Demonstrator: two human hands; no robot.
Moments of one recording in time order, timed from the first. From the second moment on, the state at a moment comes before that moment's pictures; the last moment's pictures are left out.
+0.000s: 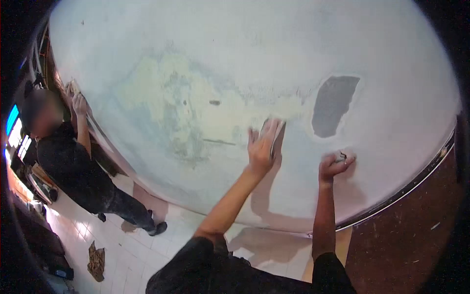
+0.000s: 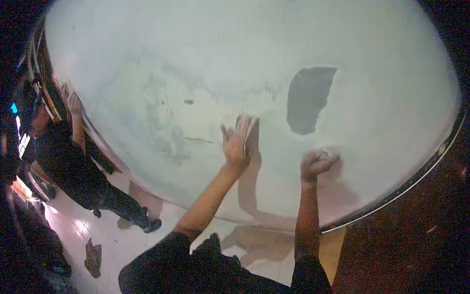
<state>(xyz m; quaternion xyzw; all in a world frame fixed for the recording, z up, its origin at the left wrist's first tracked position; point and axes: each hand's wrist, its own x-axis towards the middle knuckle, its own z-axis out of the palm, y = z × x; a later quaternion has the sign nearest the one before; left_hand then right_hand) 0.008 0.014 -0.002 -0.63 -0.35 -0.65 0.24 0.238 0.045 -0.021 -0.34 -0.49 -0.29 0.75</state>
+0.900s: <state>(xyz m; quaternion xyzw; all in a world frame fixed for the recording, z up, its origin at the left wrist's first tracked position) 0.017 -0.004 0.053 -0.66 -0.36 -0.63 0.19 0.240 0.052 -0.029 -0.37 -0.50 -0.34 0.70</state>
